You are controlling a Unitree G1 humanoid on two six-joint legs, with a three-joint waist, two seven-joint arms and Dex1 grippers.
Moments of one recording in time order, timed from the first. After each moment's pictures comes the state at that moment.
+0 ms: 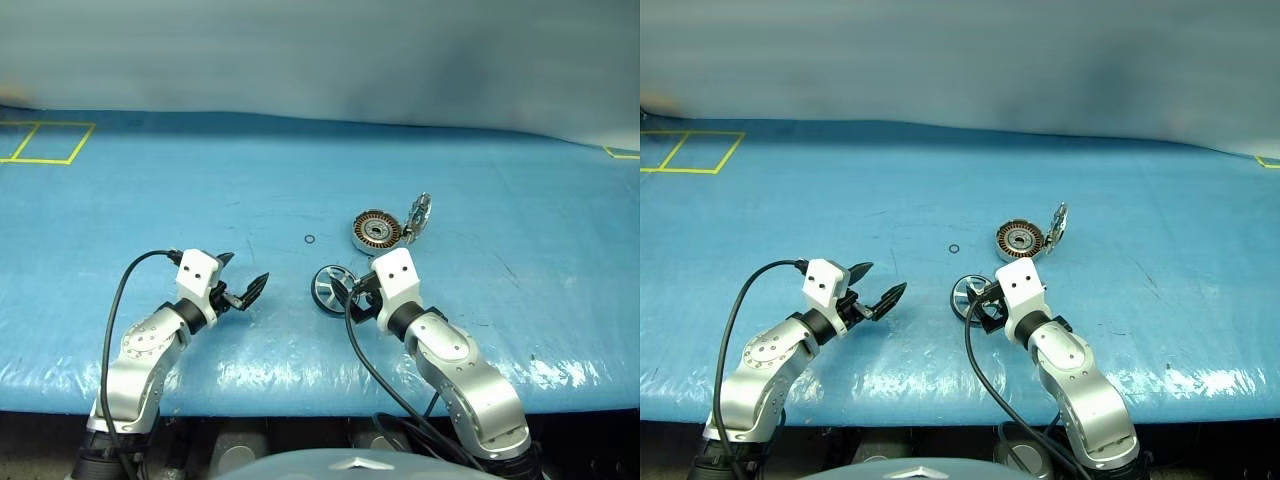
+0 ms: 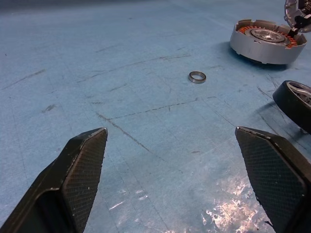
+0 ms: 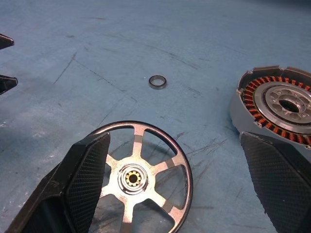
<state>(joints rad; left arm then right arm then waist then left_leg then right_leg) 0.08 0.40 0.01 -0.29 -0.29 0.34 -0.50 0.05 -0.21 0.25 -0.64 0.10 0.77 0.19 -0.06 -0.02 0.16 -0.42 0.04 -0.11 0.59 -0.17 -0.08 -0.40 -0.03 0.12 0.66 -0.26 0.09</state>
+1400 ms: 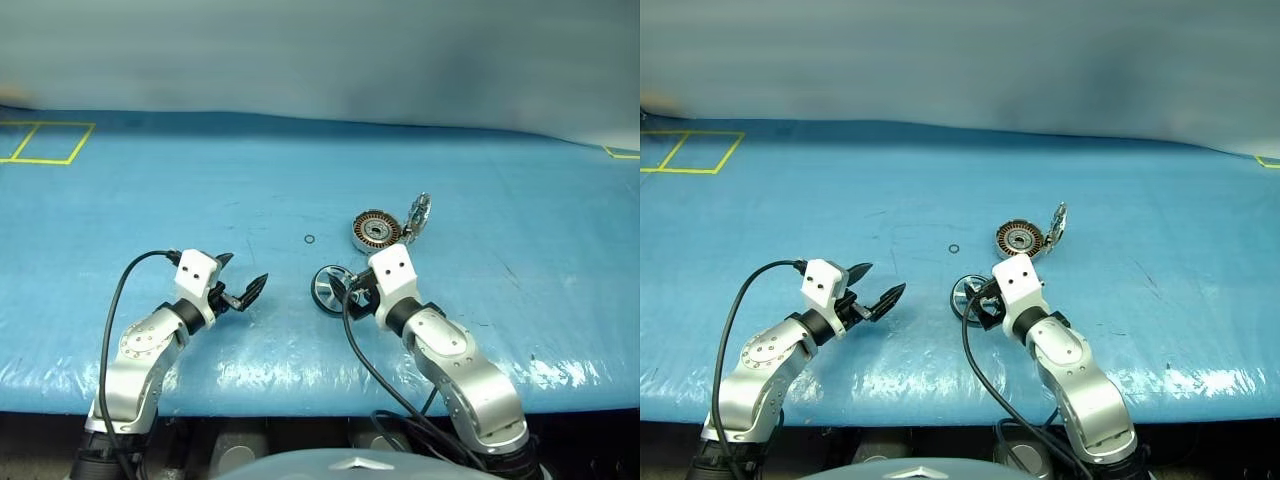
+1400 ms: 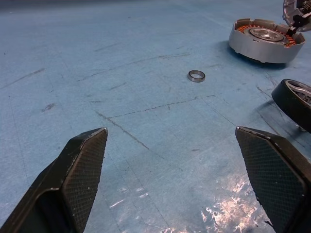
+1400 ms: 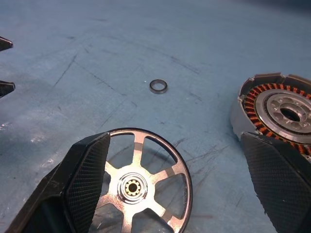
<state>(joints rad) 0.08 0.40 0.02 -0.29 -0.29 0.34 -0.52 -0.02 -0.20 0.26 -0.63 0.09 0.86 0.19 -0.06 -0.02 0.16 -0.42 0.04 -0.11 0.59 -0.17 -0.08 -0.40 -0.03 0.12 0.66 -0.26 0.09</state>
